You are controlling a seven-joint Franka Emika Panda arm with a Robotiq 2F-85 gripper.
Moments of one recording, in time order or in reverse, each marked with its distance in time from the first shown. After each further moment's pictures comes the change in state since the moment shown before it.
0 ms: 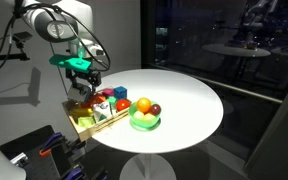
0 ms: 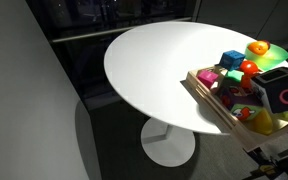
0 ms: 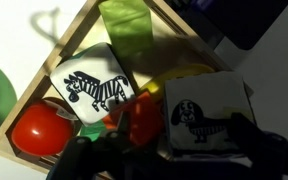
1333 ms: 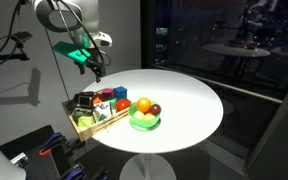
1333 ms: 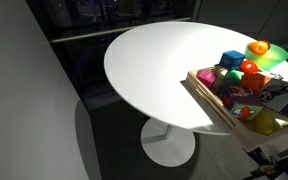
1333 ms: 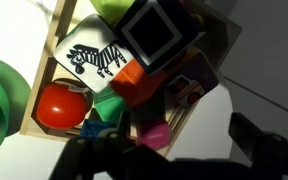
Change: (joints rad) arm -0.044 -0.009 -0.011 0.085 0.132 -0.012 0.126
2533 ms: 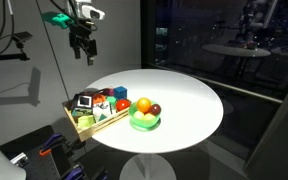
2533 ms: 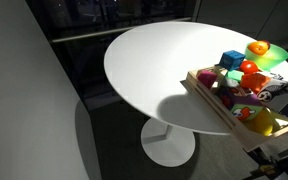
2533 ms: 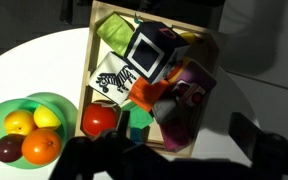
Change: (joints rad) arm -0.077 -0.061 0.131 0.199 -0.190 -0.329 0.414
